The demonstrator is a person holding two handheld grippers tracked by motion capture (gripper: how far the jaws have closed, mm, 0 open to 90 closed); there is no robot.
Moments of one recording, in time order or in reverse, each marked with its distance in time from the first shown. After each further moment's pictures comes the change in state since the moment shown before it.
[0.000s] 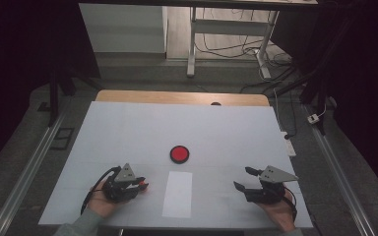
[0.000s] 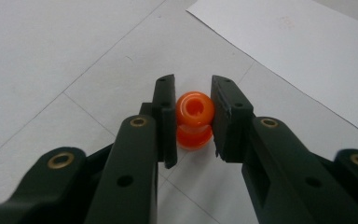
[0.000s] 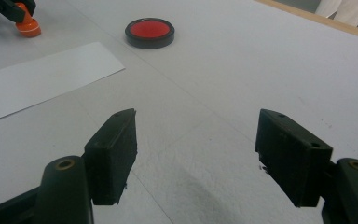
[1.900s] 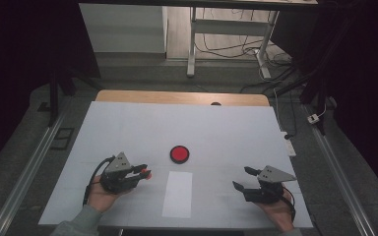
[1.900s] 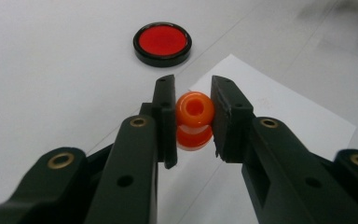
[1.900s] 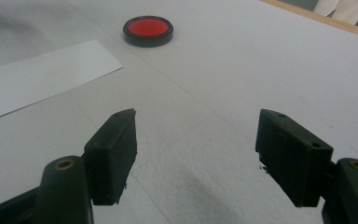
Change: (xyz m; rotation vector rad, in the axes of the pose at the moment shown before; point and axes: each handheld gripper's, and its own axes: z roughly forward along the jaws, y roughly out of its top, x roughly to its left) left arm 0.007 0.024 -0.022 -0.200 -0.010 -0.055; right arm 0.001 0.000 0.003 0.009 -0.014 -0.004
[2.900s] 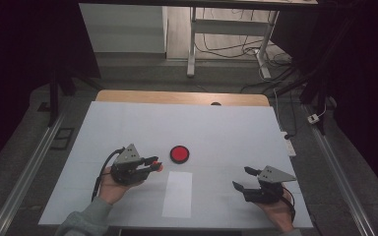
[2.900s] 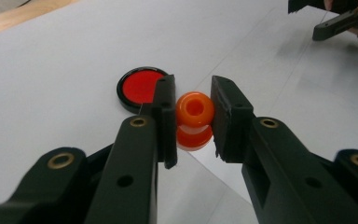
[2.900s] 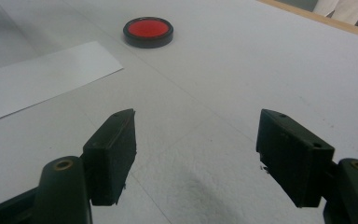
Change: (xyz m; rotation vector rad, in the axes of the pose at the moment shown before) left arm -0.004 0.031 0.014 -0.068 -0.049 0.018; right arm 0.001 -0.001 0.000 -0.004 0.001 0.001
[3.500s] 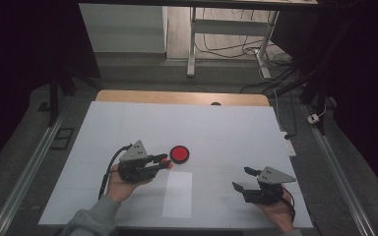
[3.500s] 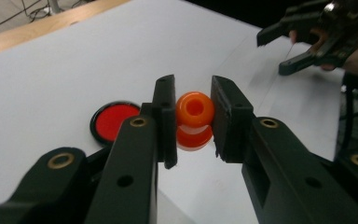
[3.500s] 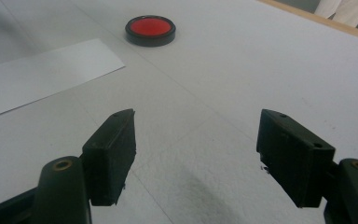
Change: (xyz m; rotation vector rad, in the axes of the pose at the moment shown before) left arm -0.016 0.025 0.003 -0.061 -0.060 -0.004; right arm 0.002 0.000 -0.001 -0.006 0.002 -0.018
